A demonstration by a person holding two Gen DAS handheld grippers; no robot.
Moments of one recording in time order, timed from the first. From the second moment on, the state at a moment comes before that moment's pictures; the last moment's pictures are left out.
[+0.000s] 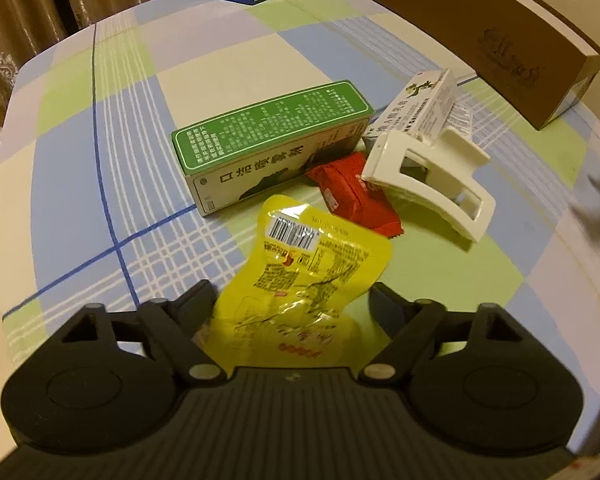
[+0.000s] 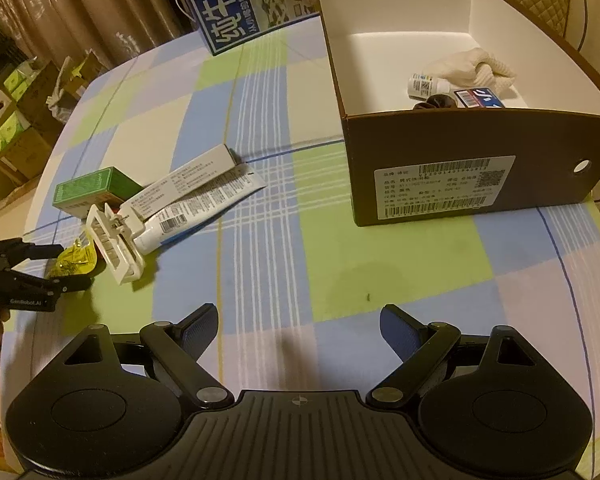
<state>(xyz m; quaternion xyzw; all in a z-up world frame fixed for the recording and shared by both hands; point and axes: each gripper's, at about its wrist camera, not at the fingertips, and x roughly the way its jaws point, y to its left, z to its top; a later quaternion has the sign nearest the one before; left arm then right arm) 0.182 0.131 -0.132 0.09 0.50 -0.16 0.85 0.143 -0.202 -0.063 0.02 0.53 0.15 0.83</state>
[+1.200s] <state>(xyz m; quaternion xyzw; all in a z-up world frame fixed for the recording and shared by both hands) 0.101 0.169 -0.086 -0.05 0.47 0.04 0.88 0.165 -0.059 -0.074 -0.07 0.43 0.38 0.82</state>
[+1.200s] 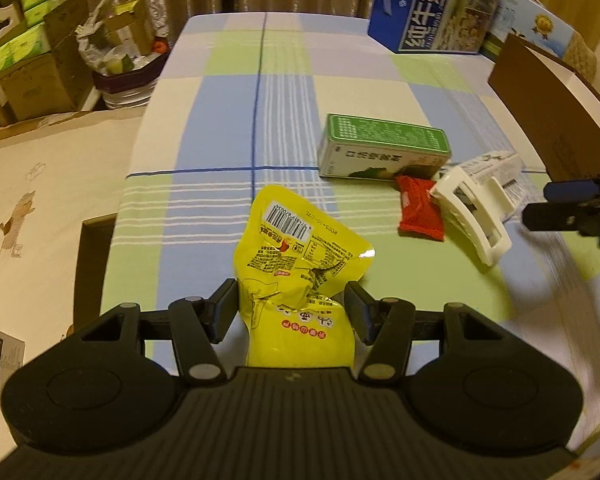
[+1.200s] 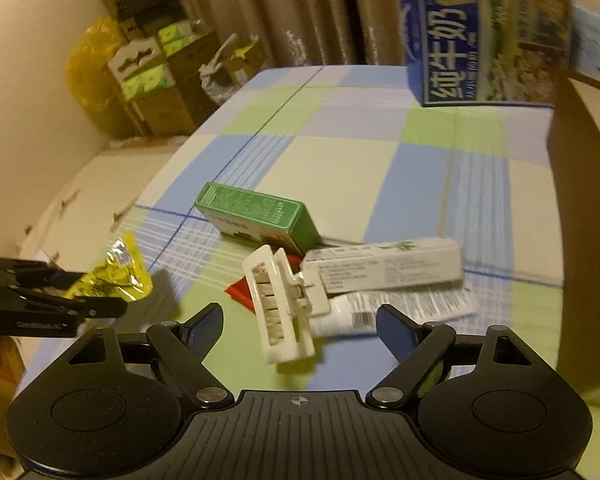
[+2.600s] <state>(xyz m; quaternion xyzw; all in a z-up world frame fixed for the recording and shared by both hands) 0.117 0.125 -0.039 -0.04 0.44 0.01 0.90 0.139 -0.105 -0.038 -0.02 0.42 0.35 0.84</state>
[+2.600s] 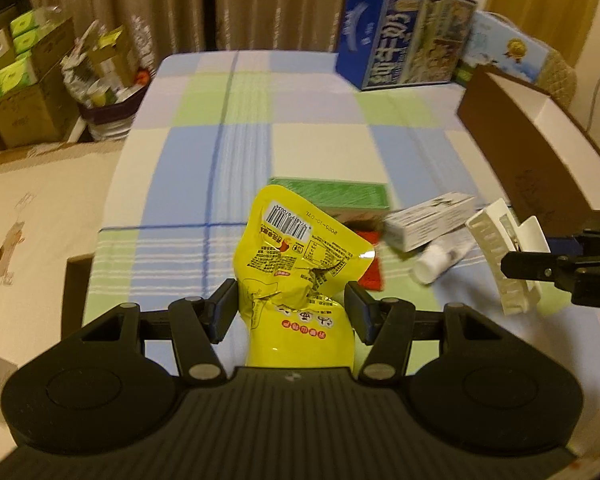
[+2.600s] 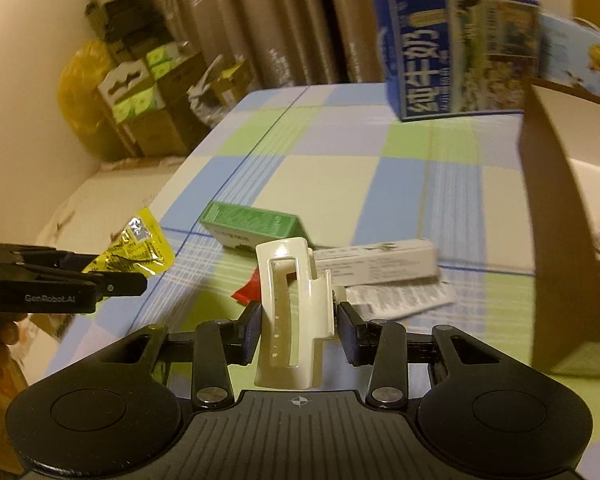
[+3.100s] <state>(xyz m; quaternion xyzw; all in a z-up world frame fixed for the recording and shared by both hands) 0.148 -0.006 -0.002 0.01 0.40 -0.11 0.91 0.142 -0.248 0.012 0.09 0.39 0.26 0.88</state>
